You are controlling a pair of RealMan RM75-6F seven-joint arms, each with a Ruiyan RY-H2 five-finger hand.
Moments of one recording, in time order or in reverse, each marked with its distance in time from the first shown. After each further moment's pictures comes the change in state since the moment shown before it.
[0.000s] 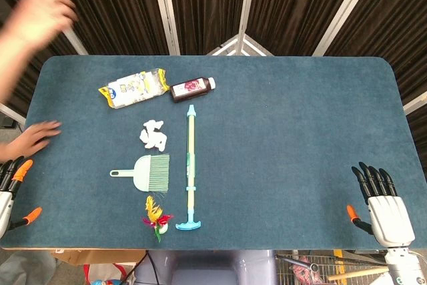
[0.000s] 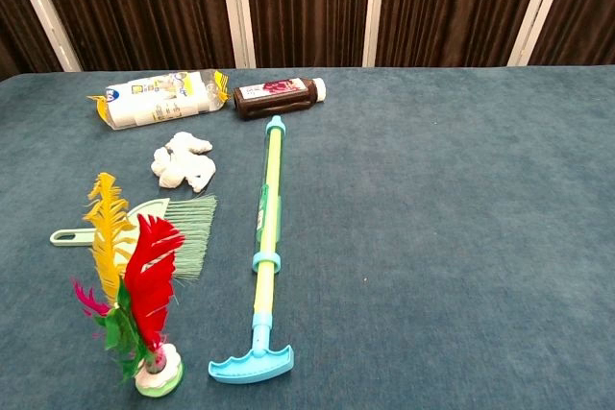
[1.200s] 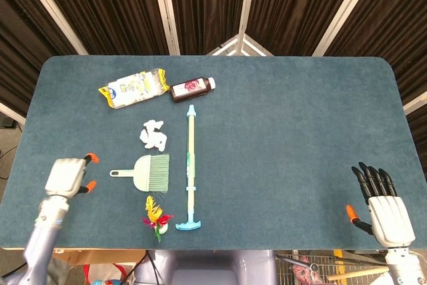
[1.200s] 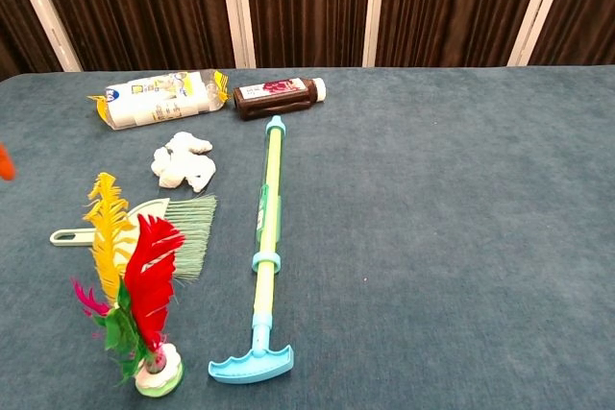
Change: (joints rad) left arm -0.318 -0.277 -0.168 -0.058 -0.462 -0.412 0.527; right arm 0.002 0.007 -0.001 -0.006 -0.003 -0.001 0.034
